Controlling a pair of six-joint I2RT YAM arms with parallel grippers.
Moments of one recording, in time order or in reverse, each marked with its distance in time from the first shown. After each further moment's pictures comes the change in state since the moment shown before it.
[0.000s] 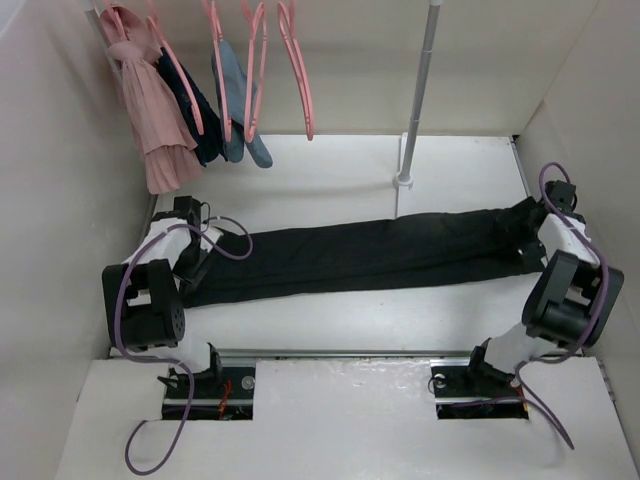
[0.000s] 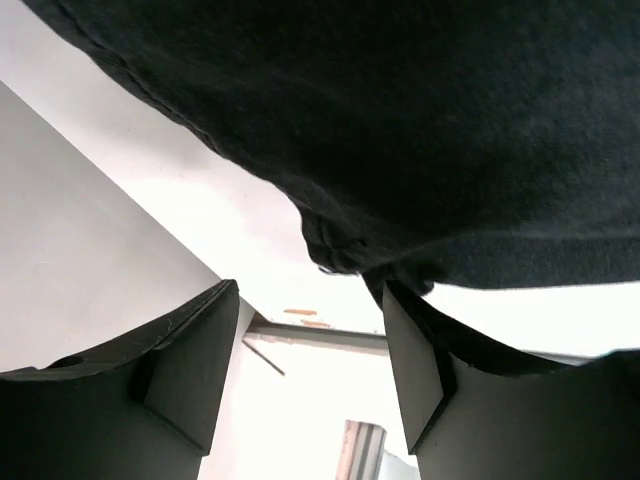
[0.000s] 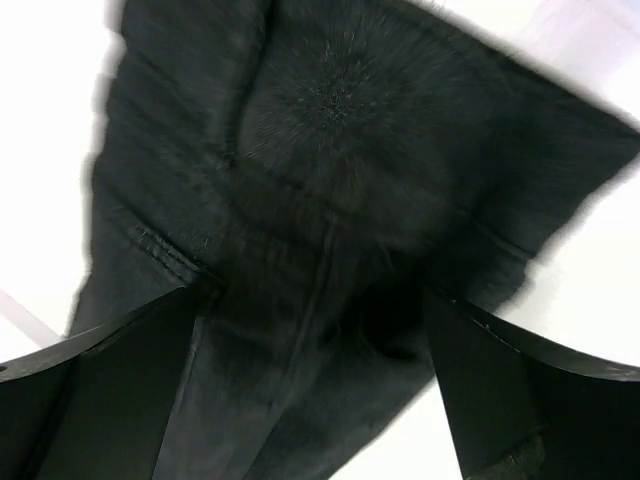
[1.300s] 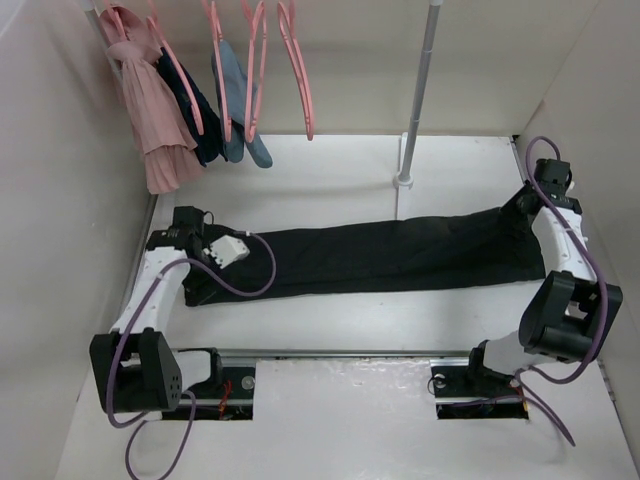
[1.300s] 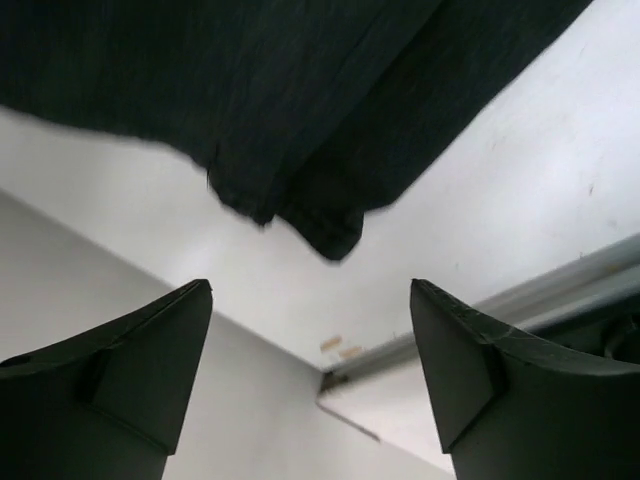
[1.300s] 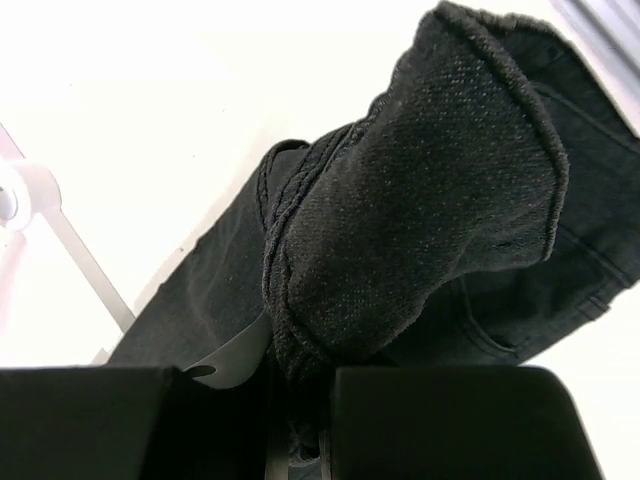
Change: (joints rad) left arm -0.074 -0.339 -0.085 -0.112 0.262 0.395; right arm 0.132 -0.070 0.112 -0.027 0.026 -0.135
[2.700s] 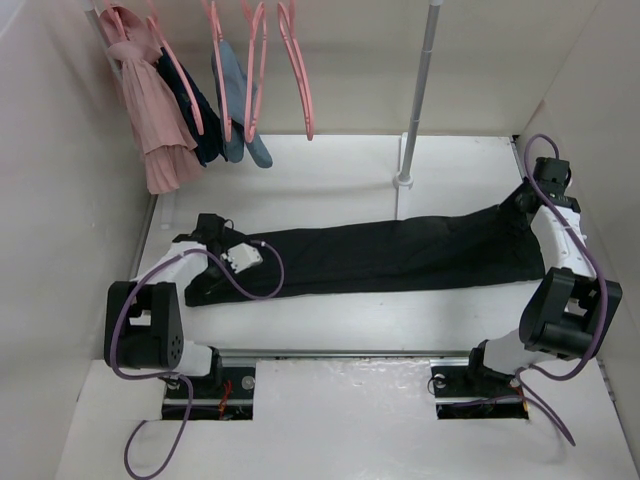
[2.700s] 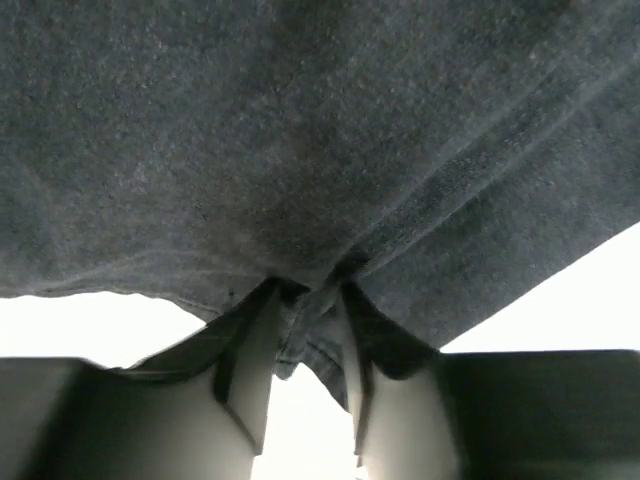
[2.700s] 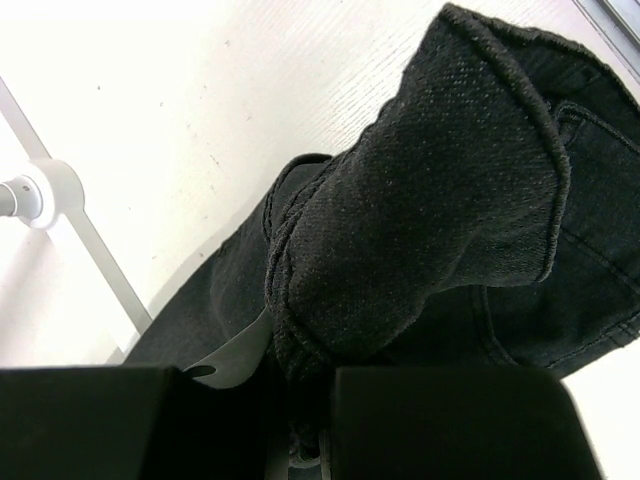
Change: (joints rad) left arm -0.091 0.209 -0.138 0.331 -0.025 0.034; right arm 0.005 0.024 0.003 0.048 -0.035 0.003
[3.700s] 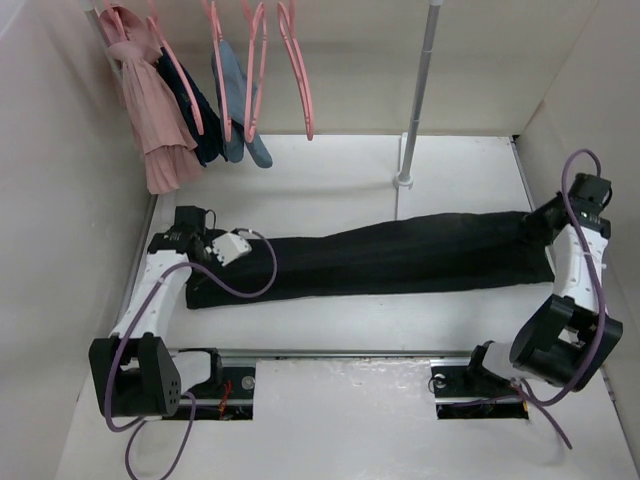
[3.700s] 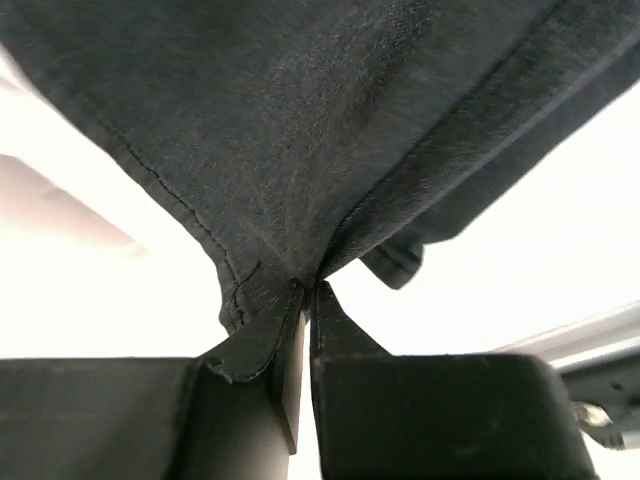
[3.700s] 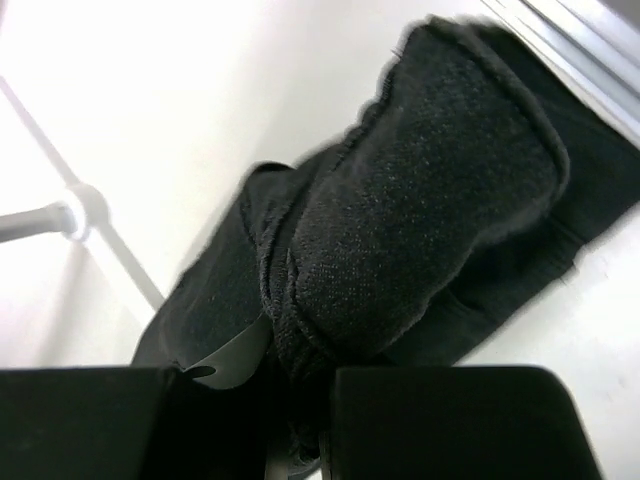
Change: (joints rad) left arm 0.061 -0.218 0.146 -0.224 0.020 -0.006; right arm -0.154 -0.145 -0.015 -0.087 -0.072 0.016
